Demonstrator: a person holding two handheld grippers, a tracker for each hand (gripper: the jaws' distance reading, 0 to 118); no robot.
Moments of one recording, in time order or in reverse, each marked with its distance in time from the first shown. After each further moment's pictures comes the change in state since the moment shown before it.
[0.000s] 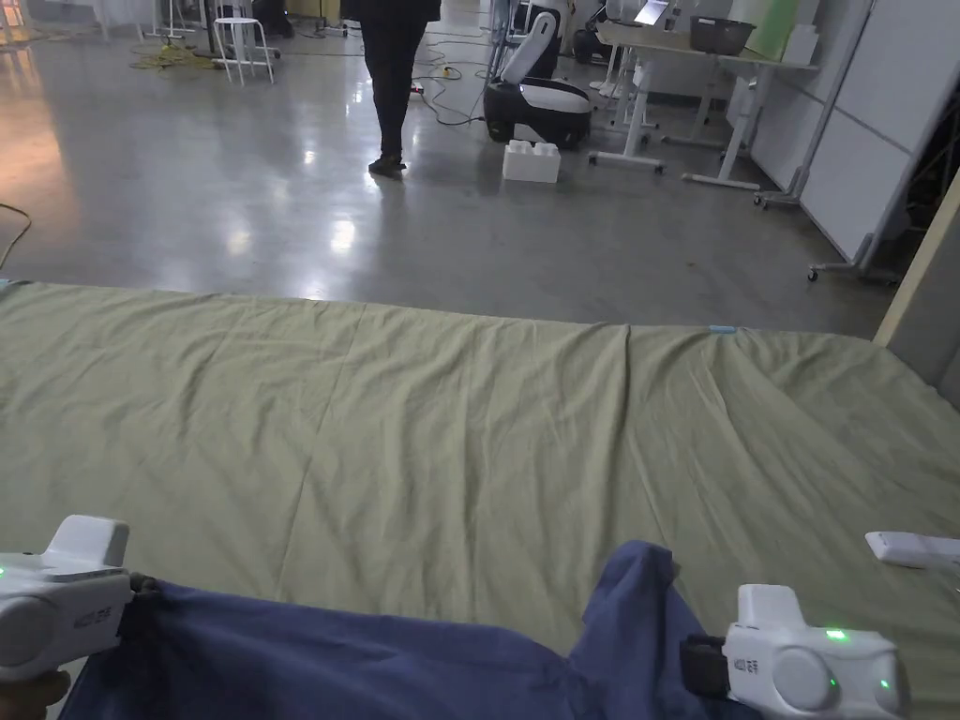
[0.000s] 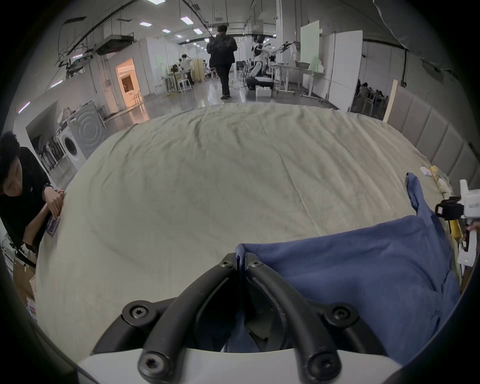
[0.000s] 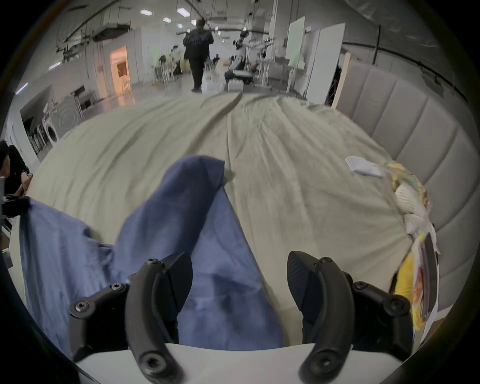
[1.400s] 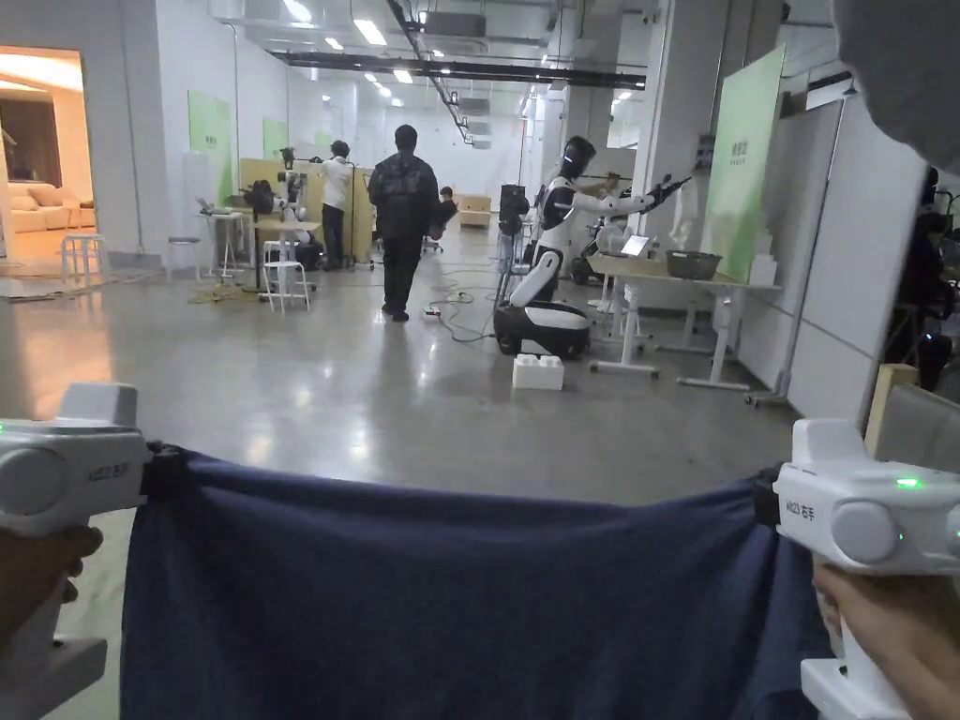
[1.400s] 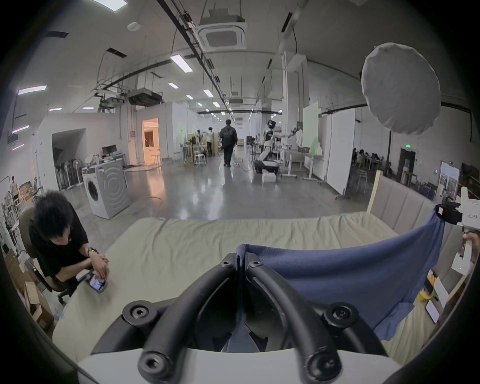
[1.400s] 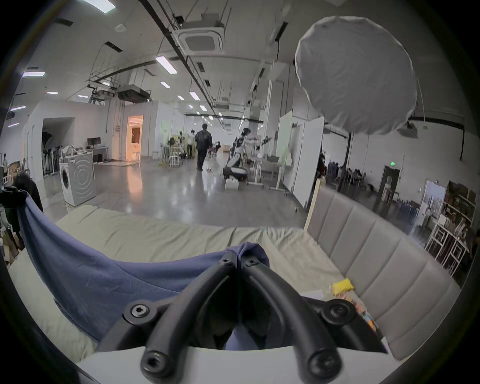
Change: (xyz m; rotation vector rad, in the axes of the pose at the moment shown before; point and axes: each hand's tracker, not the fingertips) left arm -0.029 0.144 0.300 0.477 0.048 0.095; right arm 0.014 0.120 0.340 0.714 -0.082 0.038
